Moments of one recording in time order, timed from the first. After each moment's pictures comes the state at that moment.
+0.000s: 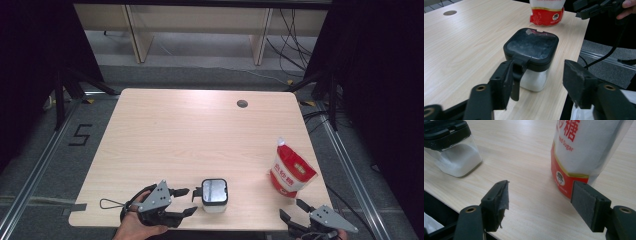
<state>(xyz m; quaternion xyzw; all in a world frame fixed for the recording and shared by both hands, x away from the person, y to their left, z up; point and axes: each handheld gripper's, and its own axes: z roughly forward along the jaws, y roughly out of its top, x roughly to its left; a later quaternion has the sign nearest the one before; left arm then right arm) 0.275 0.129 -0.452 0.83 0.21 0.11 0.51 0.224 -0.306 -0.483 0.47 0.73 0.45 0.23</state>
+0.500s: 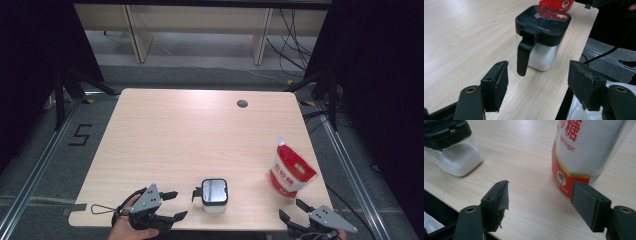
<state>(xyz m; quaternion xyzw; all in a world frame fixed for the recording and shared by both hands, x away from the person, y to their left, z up) 0.273 0.151 -0.473 0.83 0.25 0.09 0.50 0.225 -0.306 -0.483 0.46 0.73 0.45 0.24</state>
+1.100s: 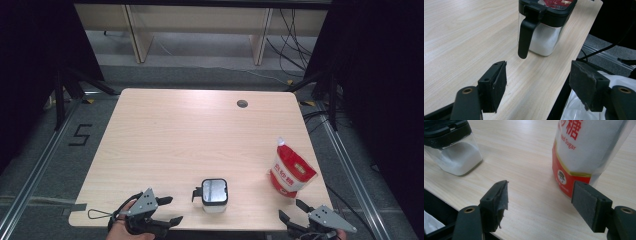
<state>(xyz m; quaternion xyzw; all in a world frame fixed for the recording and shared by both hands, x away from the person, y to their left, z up) 0.266 0.160 -0.486 0.82 0.28 0.08 0.48 0.226 -0.307 -0.483 0.45 0.74 0.44 0.25</state>
